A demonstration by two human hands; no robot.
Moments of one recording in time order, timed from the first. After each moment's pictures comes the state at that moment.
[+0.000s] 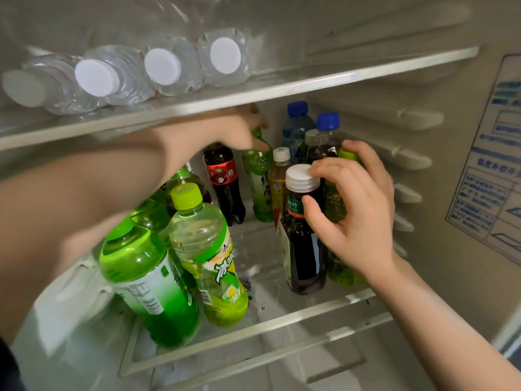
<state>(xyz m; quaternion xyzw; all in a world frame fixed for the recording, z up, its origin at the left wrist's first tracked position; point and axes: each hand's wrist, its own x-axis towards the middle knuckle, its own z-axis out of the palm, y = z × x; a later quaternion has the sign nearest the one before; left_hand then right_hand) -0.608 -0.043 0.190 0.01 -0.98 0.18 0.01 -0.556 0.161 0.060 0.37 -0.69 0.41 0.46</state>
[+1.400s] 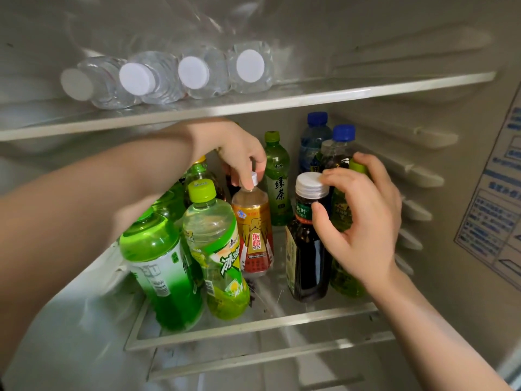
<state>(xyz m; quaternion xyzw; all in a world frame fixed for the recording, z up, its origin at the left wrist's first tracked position) -0.570 -0.055 0.190 0.04 -0.98 -0.03 -0.20 -0.560 0.159 0.057 0.38 -0.68 0.43 0.46</state>
